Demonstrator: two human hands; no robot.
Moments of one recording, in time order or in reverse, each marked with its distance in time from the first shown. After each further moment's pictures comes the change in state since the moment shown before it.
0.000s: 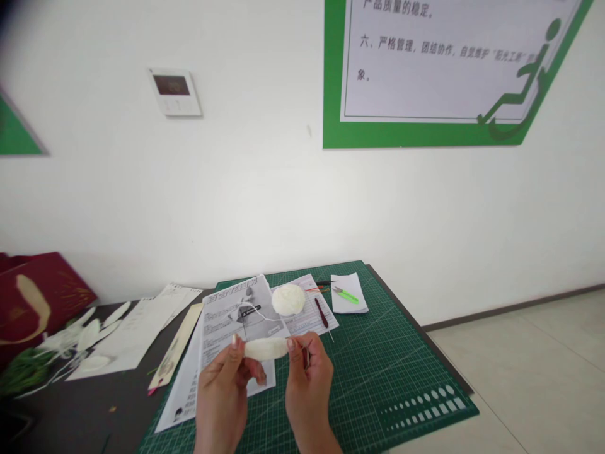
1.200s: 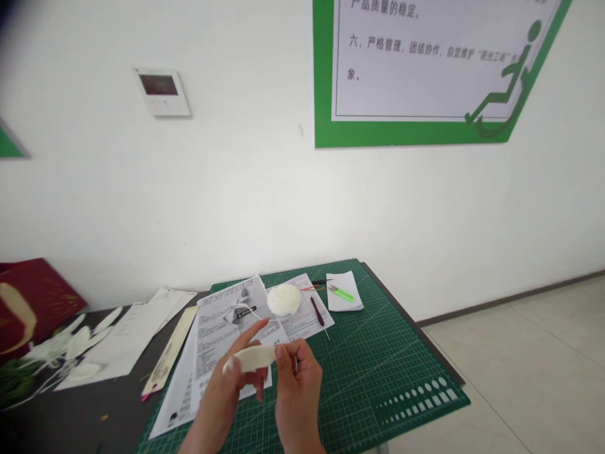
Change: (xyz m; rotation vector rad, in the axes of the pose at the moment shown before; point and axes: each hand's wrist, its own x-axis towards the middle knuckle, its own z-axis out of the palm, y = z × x) left_hand 0.005 0.003 -0.012 0.092 -0.475 -0.043; right_hand -0.012 -0.009 0.009 0.335 -0.085 0.330
